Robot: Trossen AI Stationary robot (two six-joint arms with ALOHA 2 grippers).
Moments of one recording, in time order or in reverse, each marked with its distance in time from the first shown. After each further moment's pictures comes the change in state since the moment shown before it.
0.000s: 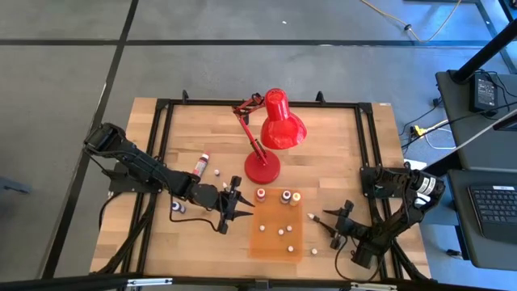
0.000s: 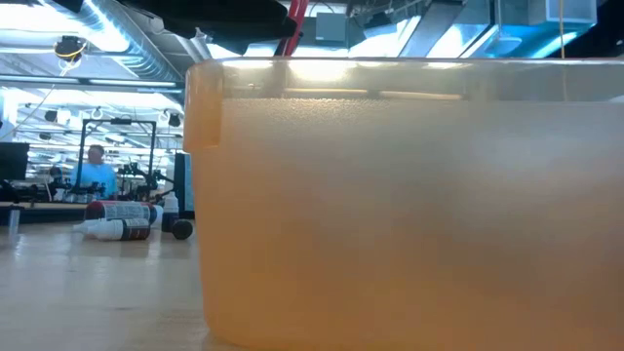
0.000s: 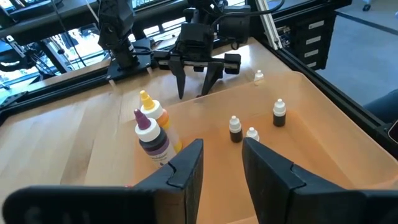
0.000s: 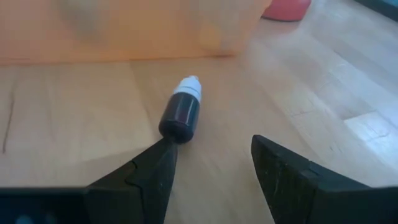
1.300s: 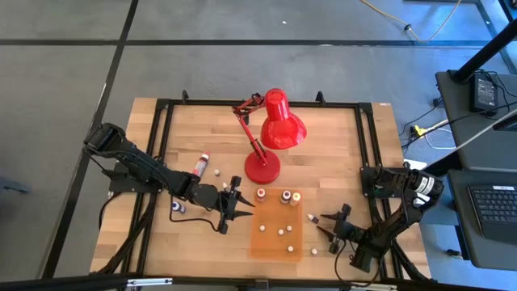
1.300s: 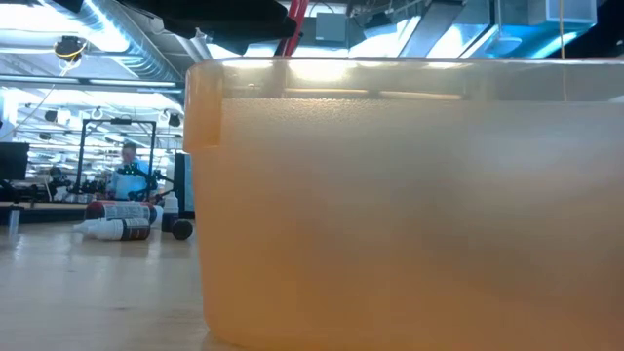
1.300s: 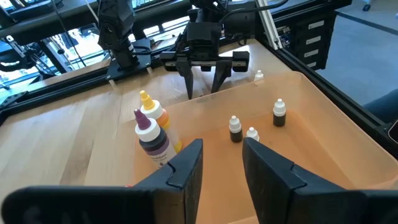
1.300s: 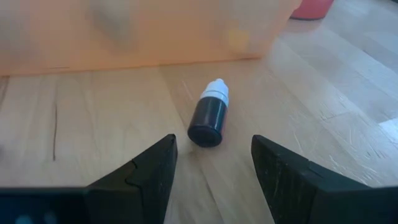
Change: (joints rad) left arm 0.000 0.000 0.000 0.000 0.000 0.000; right arm -0.030 0.000 0.023 0.082 0.003 -0.075
